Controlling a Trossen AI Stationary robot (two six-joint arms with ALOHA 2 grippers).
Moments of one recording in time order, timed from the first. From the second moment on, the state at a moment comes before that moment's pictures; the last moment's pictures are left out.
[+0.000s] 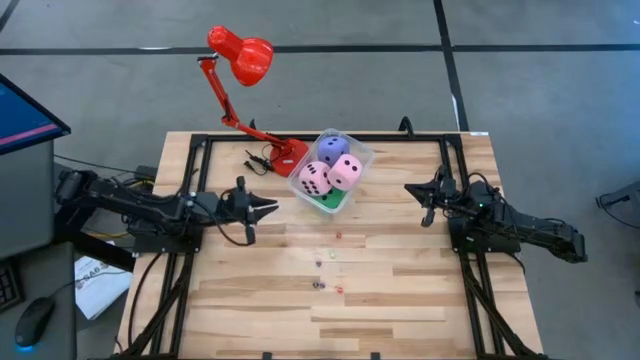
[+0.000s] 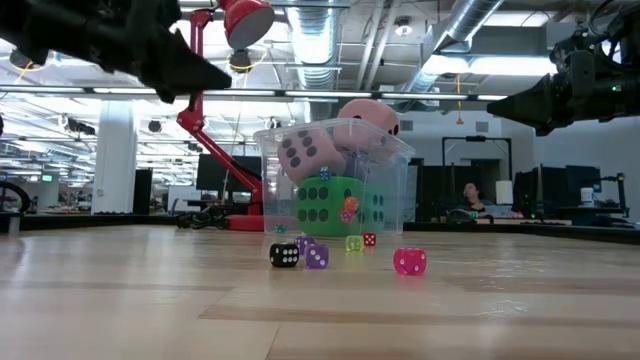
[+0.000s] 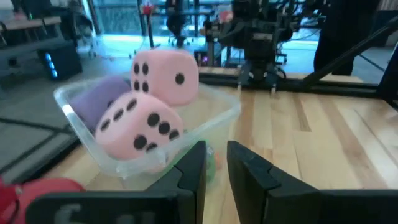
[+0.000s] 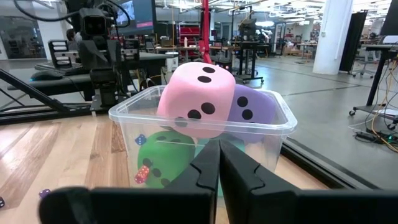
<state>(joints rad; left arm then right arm) -0.13 0.86 0.31 0.38 -0.42 -0.06 -0.30 0.01 0.02 0.00 0.08 0.00</state>
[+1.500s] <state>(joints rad) -0.11 0.39 0.01 0.40 -0.29 -0.01 -0.30 0.01 0.02 0.00 0.08 0.00</state>
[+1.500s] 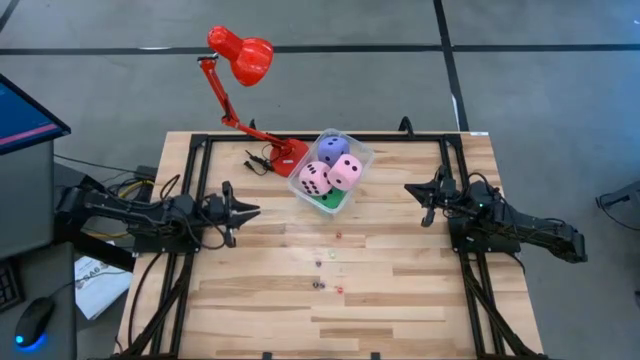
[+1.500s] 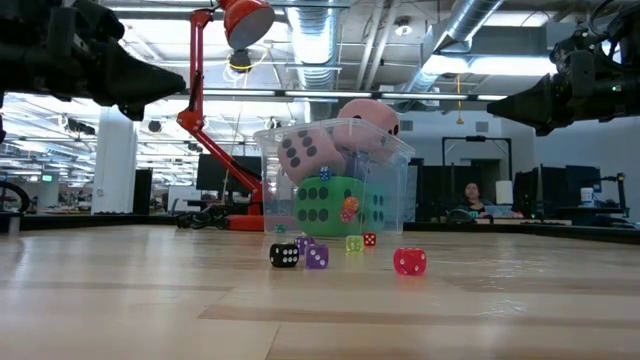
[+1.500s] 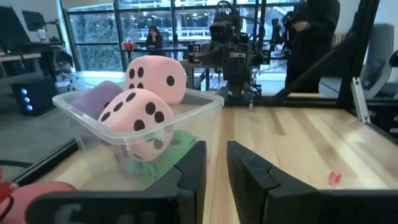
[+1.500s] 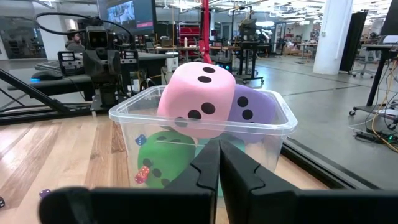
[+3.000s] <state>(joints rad) -0.11 0.39 0.01 0.39 -0.29 0.05 -0.26 0.01 0.02 0.05 0.08 0.15</state>
